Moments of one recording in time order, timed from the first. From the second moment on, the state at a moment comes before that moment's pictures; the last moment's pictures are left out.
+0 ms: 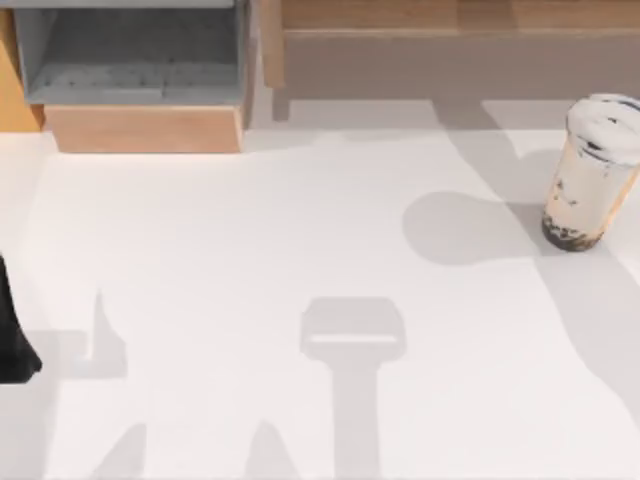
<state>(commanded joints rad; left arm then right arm) 0.00 0.00 0.00 0.00 0.00 0.00 0.36 1.99 1.89 0.09 0.39 0.02</state>
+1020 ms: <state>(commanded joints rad) 0.00 0.00 0.00 0.00 0.00 0.00 0.36 1.99 1.89 0.09 0.39 0.02</state>
